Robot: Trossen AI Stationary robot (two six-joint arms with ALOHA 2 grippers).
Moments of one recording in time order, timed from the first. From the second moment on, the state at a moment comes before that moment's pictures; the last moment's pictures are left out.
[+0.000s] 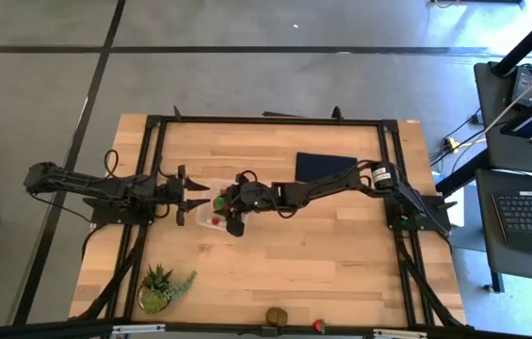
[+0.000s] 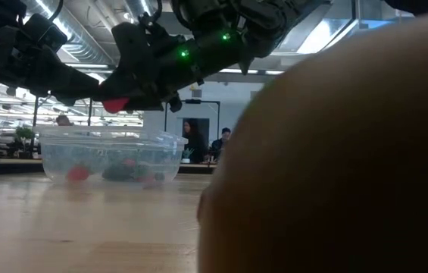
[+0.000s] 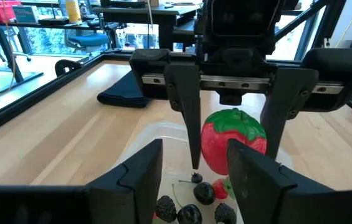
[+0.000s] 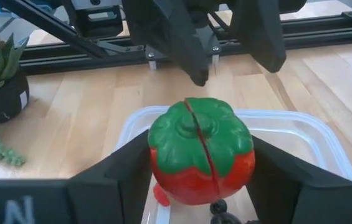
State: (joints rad) left arm -0.09 0.31 0.01 0.14 -0.23 -0.08; right arm 0.06 2.20 1.53 0.28 0.10 0.13
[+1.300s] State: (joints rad) left arm -0.09 0.31 0.01 0.10 -0.23 -0.08; right arm 0.37 1.79 1.53 -0.78 0.07 0.51
